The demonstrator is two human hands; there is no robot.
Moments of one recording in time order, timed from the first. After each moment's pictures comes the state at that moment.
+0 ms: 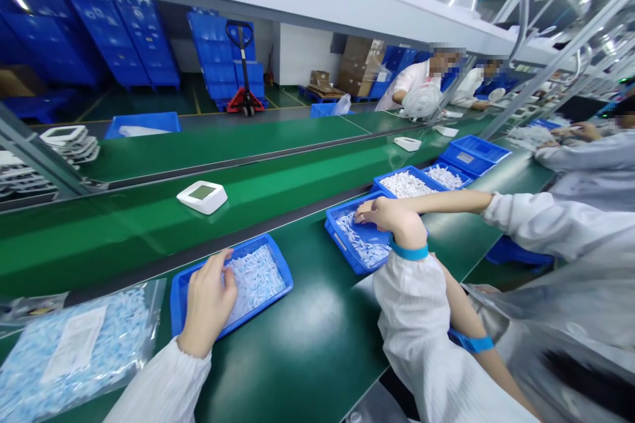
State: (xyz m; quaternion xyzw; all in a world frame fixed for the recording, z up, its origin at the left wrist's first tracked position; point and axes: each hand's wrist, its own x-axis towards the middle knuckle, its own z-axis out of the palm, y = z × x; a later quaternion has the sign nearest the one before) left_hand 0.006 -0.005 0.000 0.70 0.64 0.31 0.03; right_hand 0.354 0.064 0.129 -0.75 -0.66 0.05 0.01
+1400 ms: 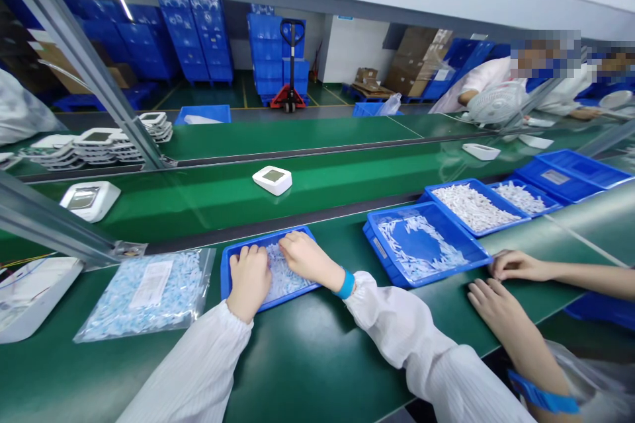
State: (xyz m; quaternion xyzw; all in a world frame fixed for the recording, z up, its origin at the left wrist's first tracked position) left_hand 0.003 -0.012 0.004 0.69 0.72 0.06 -0.03; right_hand 0.145 0.053 0.008 -0.33 -0.94 0.03 0.13
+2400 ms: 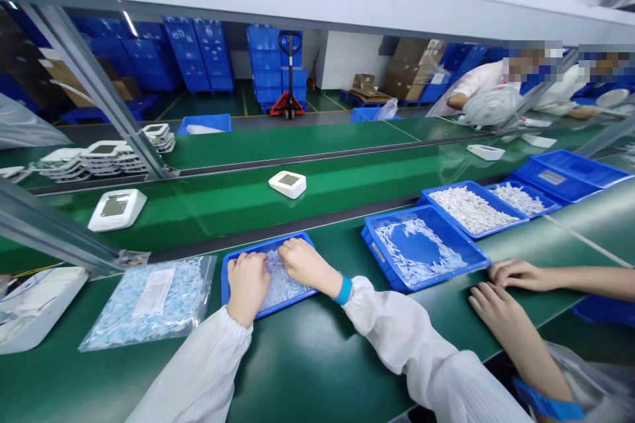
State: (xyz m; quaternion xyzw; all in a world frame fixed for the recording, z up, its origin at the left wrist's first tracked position) left_hand 0.000 -0.009 0.006 0.67 0.73 0.13 -0.01; right_hand 0.147 0.050 0.013 -0.33 -0.94 0.04 0.08
